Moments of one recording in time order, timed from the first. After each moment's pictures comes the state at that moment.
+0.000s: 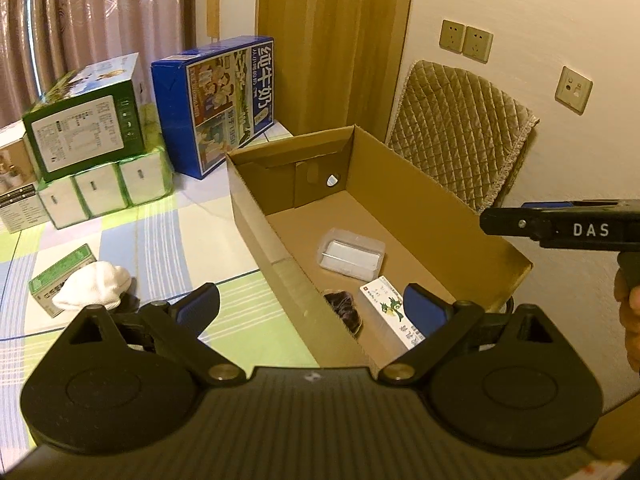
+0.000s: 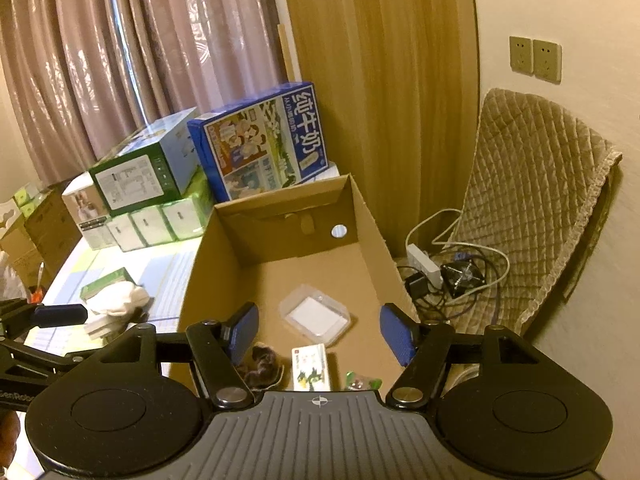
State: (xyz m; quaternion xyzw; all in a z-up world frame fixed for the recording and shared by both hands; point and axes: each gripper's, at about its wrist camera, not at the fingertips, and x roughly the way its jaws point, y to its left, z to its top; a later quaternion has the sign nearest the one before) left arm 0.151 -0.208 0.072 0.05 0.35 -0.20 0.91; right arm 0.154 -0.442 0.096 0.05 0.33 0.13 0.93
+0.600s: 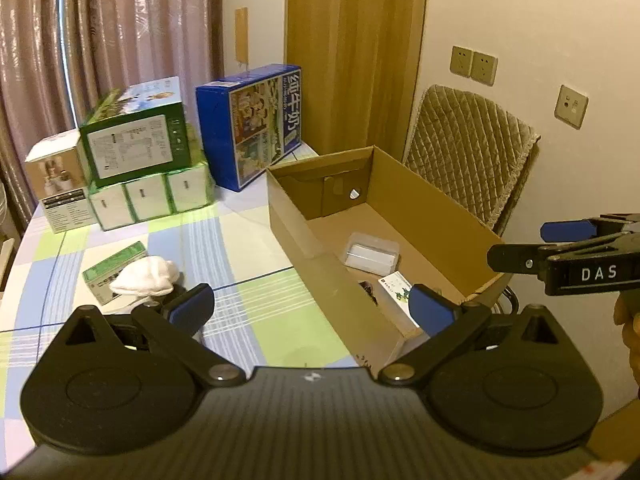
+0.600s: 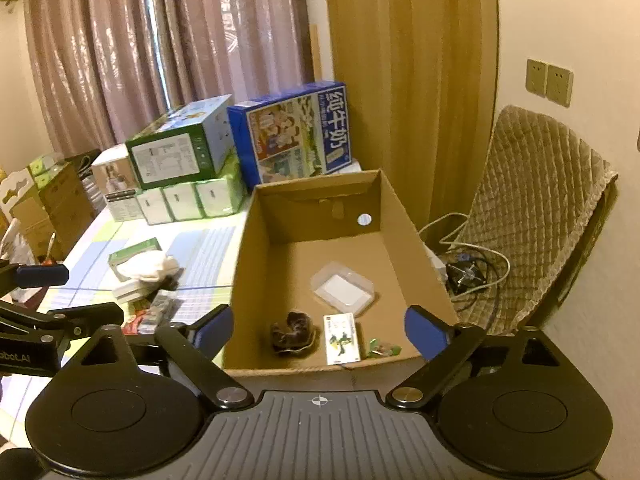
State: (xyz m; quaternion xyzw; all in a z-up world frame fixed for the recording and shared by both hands) left arm 0.087 -0.164 0.105 0.04 0.32 -0.17 0.93; right arm 0.090 -0.402 0.113 0.01 0.33 0.14 0.93
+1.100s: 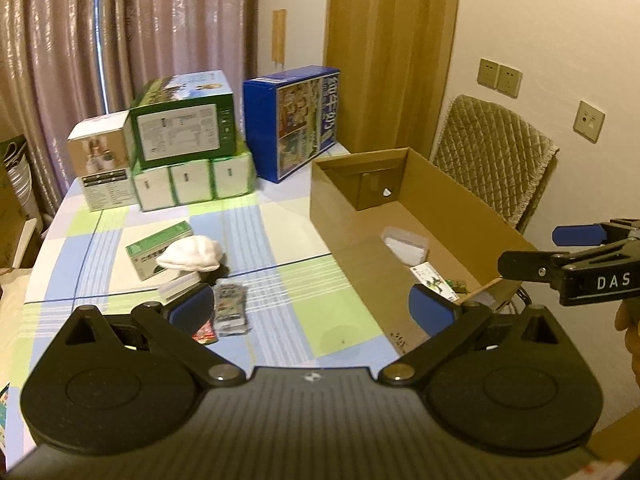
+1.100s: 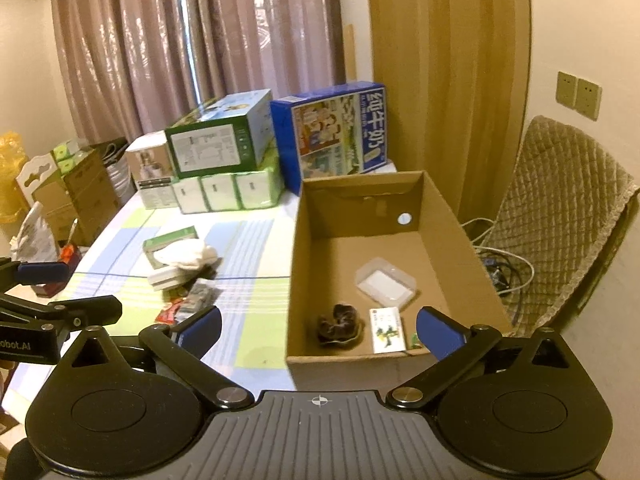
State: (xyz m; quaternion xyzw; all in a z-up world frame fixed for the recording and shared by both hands) left arm 0.062 -0.109 0.108 0.02 0.32 -0.14 0.94; right arm 0.068 -0.360 0.114 -0.01 0.33 0.18 0.93
